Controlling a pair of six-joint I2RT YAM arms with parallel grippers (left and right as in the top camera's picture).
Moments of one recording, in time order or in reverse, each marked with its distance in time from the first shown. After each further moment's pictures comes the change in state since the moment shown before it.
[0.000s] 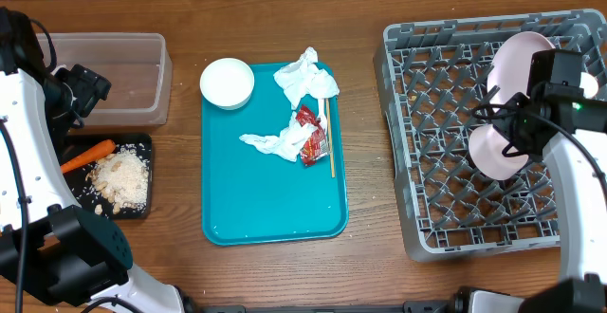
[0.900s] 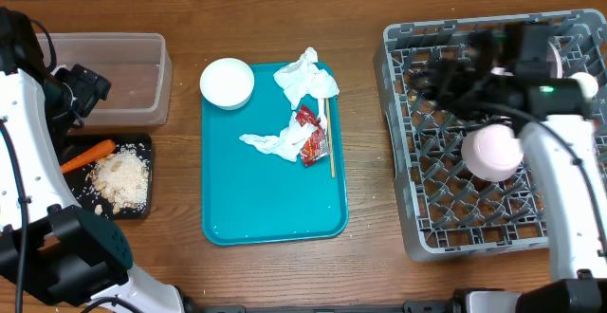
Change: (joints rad) left arm 0.000 0.000 0.000 0.000 0.000 0.000; right arm 0.237 0.032 0.126 0.160 -0.729 -0.202
